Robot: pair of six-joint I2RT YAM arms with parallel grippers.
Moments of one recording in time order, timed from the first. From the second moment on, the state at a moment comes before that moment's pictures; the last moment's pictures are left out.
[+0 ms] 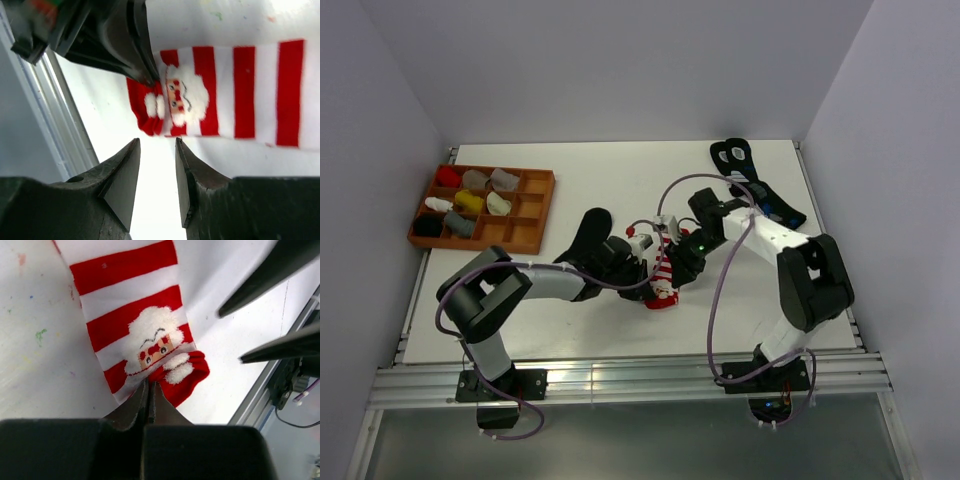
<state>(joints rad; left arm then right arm) -0.86 1.75 0.76 0.29 0.33 -0.60 0.40 1.68 1.10 -0.85 -0.73 -0.58</state>
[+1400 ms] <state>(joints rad) -0.74 1.94 1.13 -0.41 0.59 -0.76 0.76 1.28 0.68 -0.36 -0.45 -0.67</state>
